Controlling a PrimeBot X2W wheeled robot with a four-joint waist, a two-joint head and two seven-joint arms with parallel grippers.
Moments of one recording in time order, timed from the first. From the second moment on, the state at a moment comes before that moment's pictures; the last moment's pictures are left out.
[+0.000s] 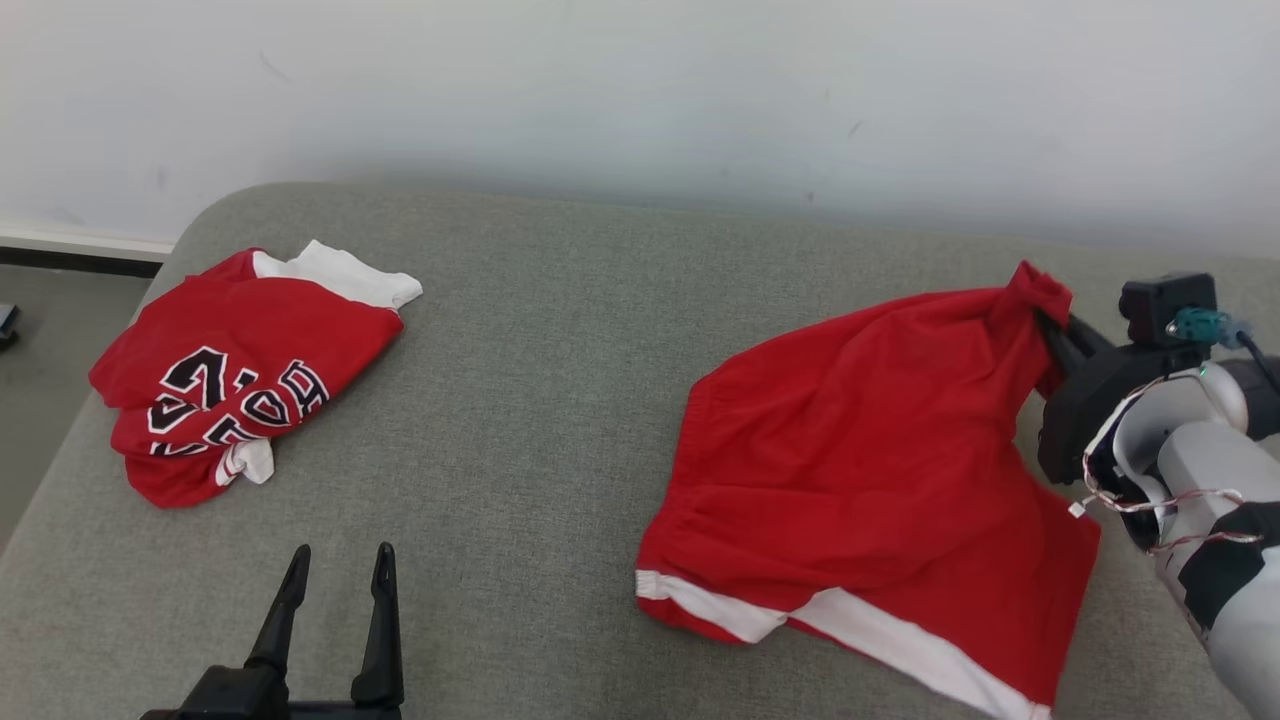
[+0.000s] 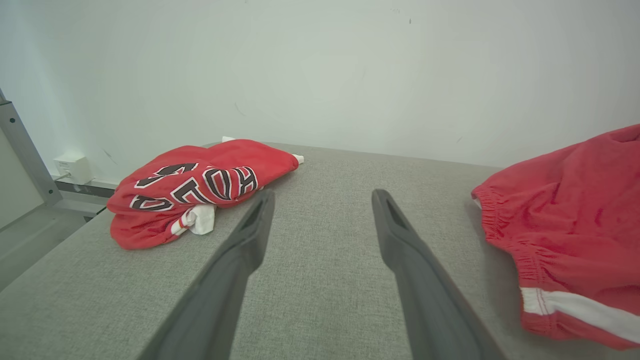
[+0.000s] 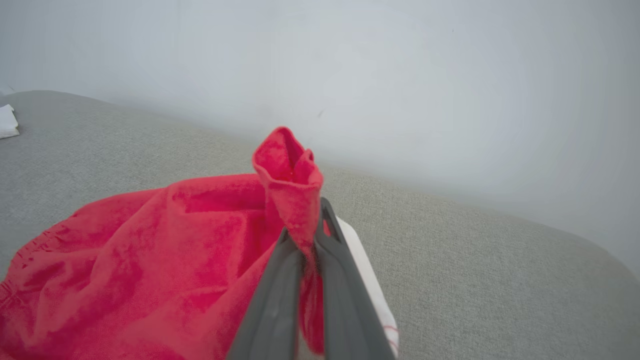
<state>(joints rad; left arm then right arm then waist) -0.02 0.05 0.00 0.16 -0.15 -0.13 -0.26 -0.81 -0.42 0.58 0.96 0.58 0.13 -0.07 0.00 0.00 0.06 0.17</state>
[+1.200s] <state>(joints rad) 0.01 0.06 0.03 0.14 -0.13 -0.13 -0.26 -0.28 -0.32 0.16 0.37 0.35 0.13 -0.26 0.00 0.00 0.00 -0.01</state>
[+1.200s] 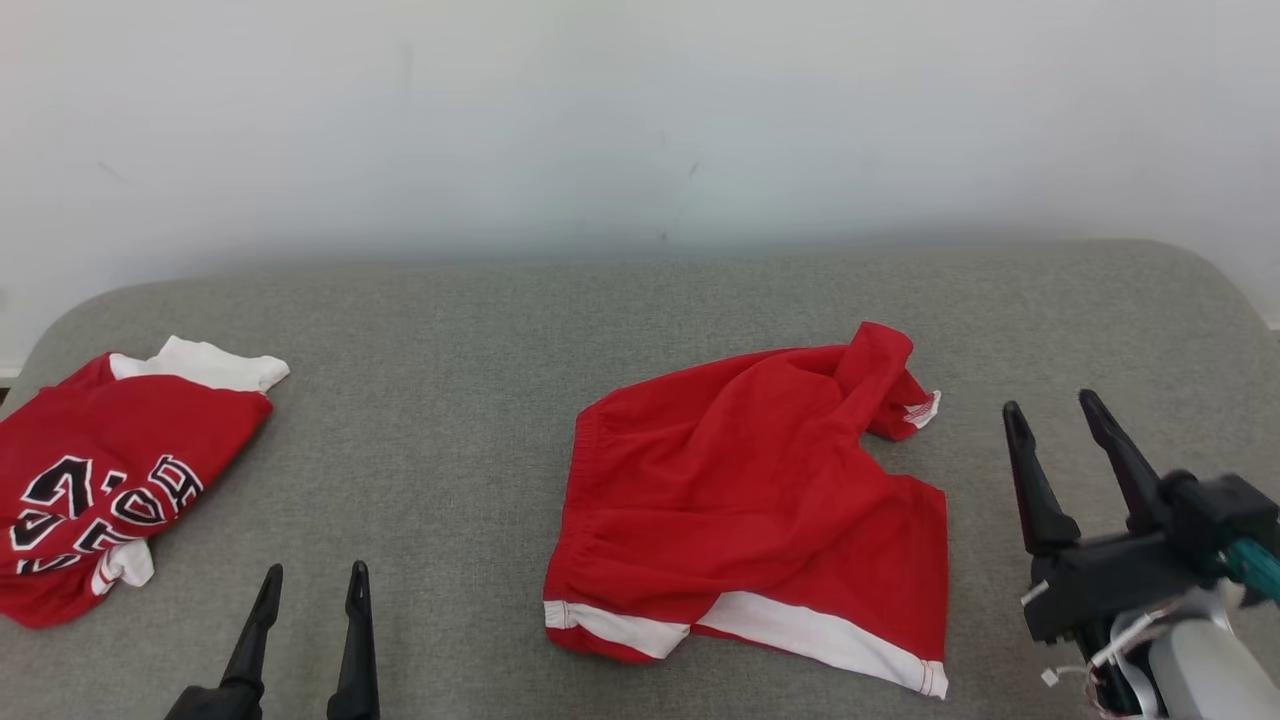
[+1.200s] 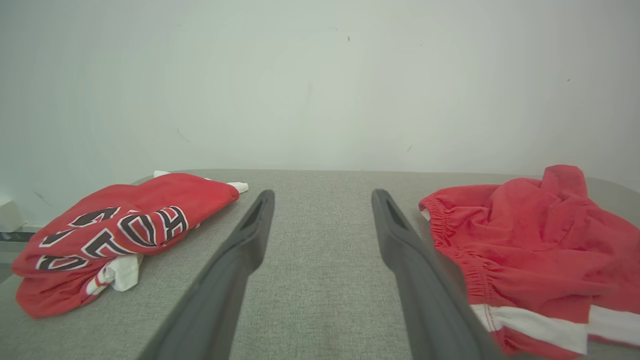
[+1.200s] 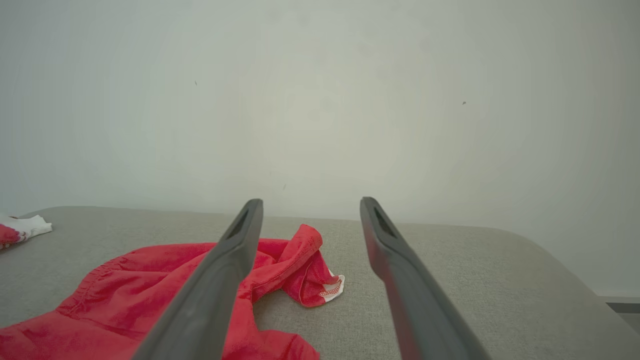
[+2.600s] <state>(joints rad) 0.04 0.09 -0.02 0.16 -0.14 -0.13 -0.26 0.10 -0.14 0.04 0.14 0.23 0.13 -0.26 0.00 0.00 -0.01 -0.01</state>
